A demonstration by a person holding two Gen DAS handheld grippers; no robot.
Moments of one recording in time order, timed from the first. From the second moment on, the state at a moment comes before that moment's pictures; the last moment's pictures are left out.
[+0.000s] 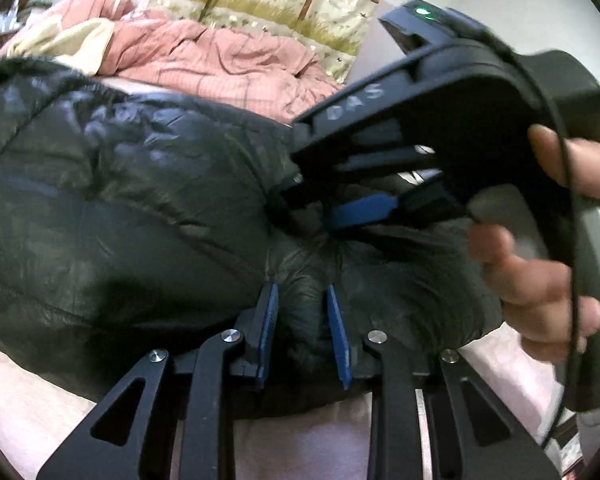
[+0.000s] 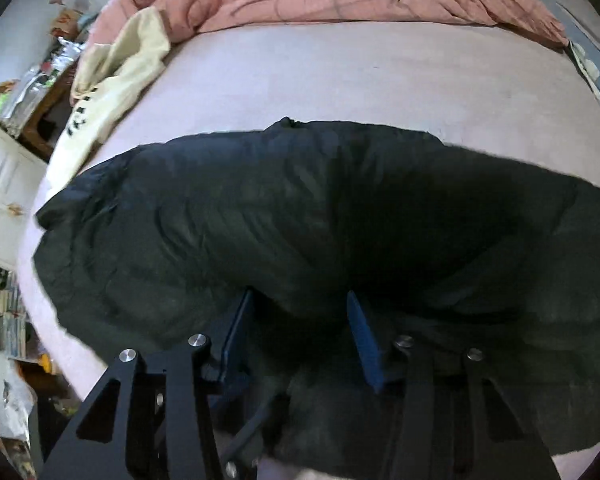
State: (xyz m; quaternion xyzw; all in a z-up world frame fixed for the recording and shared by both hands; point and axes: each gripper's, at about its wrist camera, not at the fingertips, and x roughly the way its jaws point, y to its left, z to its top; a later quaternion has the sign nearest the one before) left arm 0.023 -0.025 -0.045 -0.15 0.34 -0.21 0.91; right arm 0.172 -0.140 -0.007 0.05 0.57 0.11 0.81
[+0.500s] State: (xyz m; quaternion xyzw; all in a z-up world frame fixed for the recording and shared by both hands) left arm 0.024 -0.032 -0.050 -0.13 0.36 -0.20 0.90; right arm 0.194 -0.166 0.015 0.08 0.48 0.09 0.87
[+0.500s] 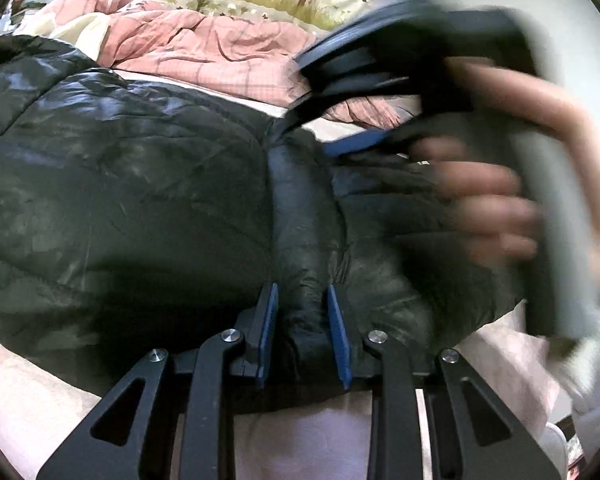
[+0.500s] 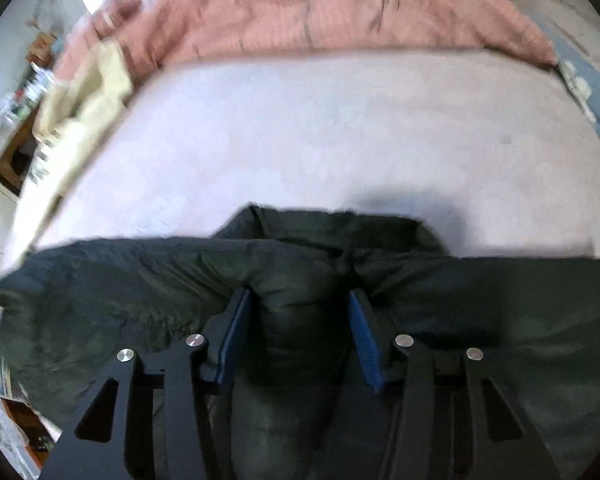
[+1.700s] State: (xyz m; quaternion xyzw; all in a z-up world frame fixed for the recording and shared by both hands) left arm 0.019 -0.017 -0.041 -0.15 0.34 -0.20 0.91; right arm -0.005 -0.232 0.084 0.12 0.17 0.03 0.98
